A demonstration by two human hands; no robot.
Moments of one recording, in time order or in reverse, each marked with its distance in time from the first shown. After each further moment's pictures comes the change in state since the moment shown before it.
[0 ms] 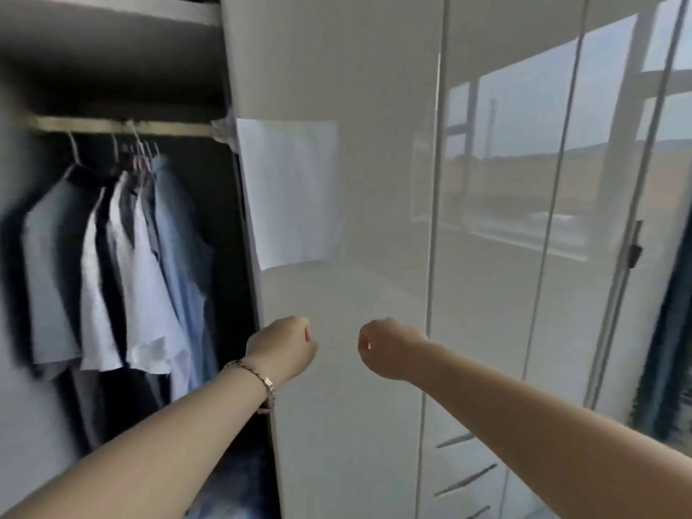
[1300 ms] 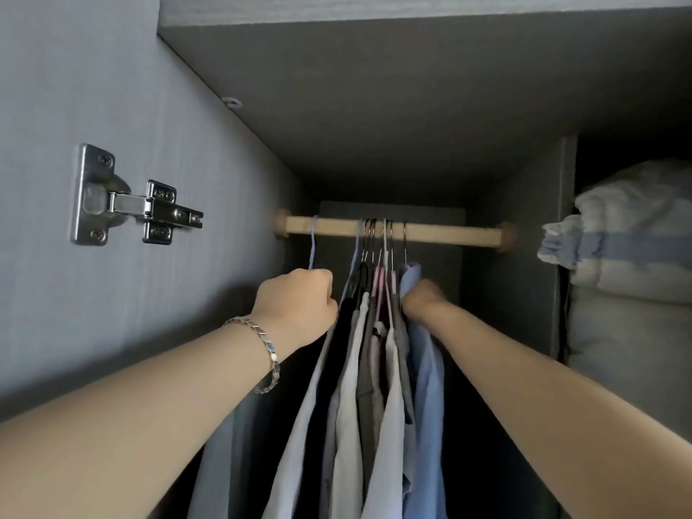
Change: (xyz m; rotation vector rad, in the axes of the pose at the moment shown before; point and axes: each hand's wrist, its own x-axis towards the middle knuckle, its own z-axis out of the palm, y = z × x) left_hand 0.244 -0.312 -0.235 0.315 0.546 -0.189; right_hand 0.453 -0.361 -0.106 0.625 0.155 -0.137
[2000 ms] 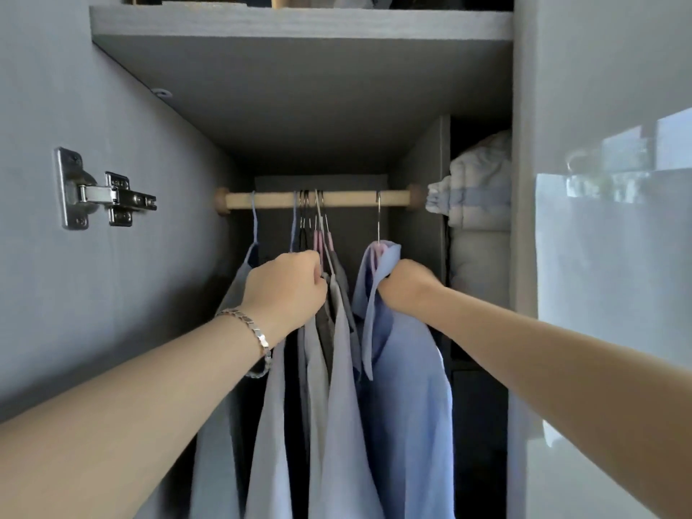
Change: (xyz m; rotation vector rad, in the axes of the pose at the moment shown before) left_hand -0.057 0.048 -0.019 -0.136 0.034 0.132; right_hand -0.150 0.040 -0.058 -0.148 -0.001 -0.079
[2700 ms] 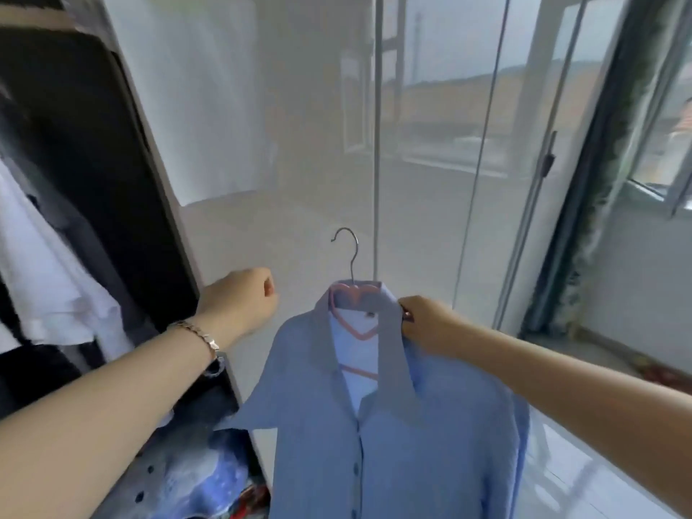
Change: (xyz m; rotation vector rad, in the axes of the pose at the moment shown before) left_hand -0.271 0.266 0.042 -0.180 -0.577 0.226; right_hand -0.440 0.268 -0.083 -0.108 -0.165 0.492
